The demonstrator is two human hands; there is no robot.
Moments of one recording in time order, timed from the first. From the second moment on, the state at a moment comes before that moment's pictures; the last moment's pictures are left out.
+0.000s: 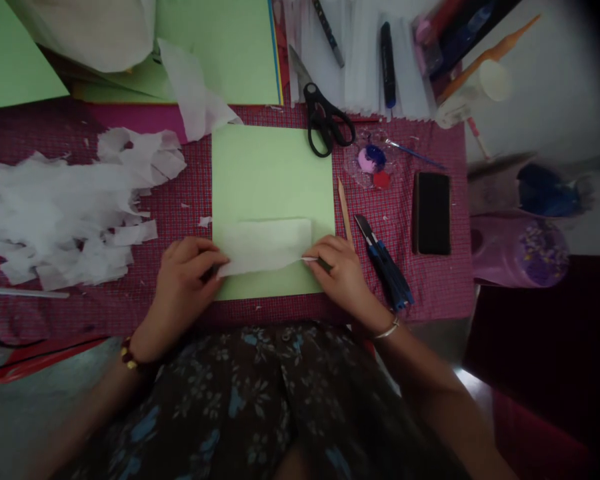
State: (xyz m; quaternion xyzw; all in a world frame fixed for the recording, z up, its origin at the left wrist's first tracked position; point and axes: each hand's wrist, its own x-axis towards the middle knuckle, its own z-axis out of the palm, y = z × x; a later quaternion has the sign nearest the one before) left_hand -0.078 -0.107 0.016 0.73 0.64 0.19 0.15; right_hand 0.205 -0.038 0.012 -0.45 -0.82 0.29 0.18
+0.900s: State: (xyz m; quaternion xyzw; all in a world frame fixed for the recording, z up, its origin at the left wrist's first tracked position) left_hand -0.073 -0.108 0.017 0.68 0.69 0.17 0.18; right_hand 0.192 -0.033 0.016 -0.50 -0.83 0.20 0.12
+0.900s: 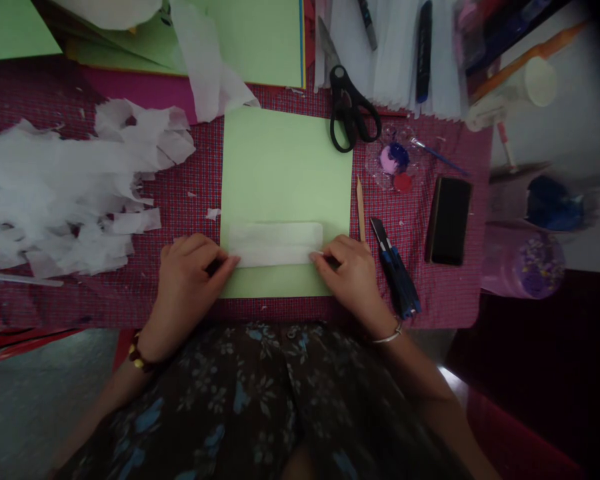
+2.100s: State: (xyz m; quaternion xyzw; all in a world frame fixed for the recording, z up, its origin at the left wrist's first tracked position) left_hand -0.070 -0.108 0.015 0.67 0.70 0.16 0.15; right_hand 0.190 -0.028 0.013 -0.52 -0.83 0.19 0.11
